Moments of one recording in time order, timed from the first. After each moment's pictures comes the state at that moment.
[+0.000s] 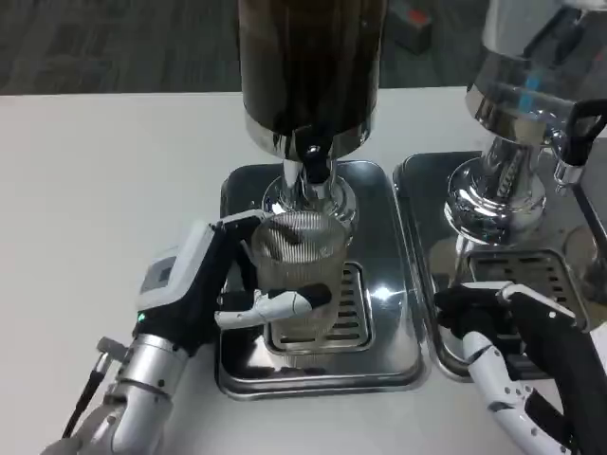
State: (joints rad) left arm -0.43 0.31 -0.33 1.12 0.61 -0.83 0.59; right arm 0.73 -0.09 0.17 -0.65 -0.43 -0.14 -0.04
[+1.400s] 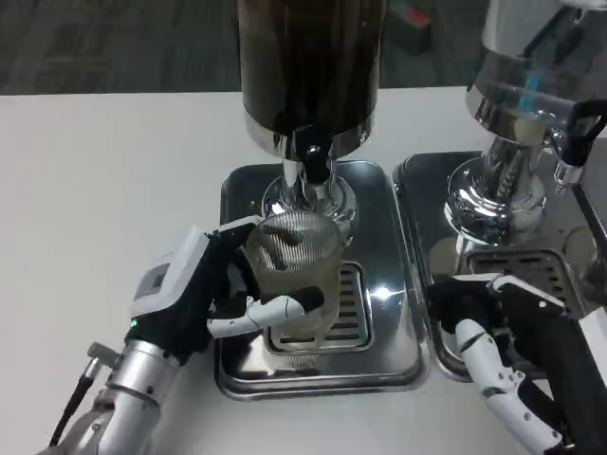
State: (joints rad) left arm -0.39 0.34 -0.33 1.08 0.56 -0.86 0.51; right arm 0.67 -0.09 0.17 -0.62 -0.41 -0.11 -0.02
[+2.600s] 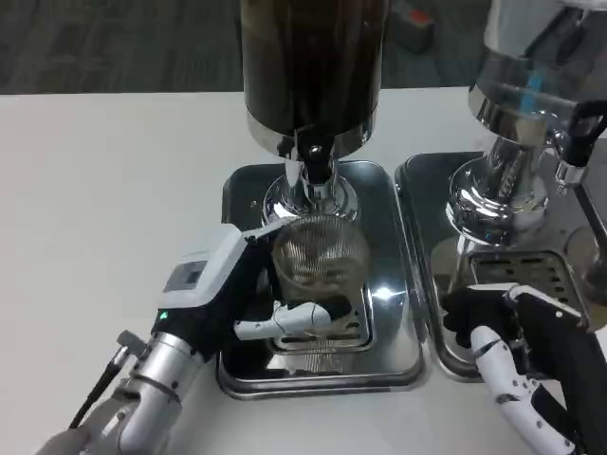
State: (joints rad) left arm -0.43 0.34 -0.41 1.04 0.66 -0.77 0.55; right arm 0.71 -0.08 0.16 -0.63 -0.41 -0.11 -0.05
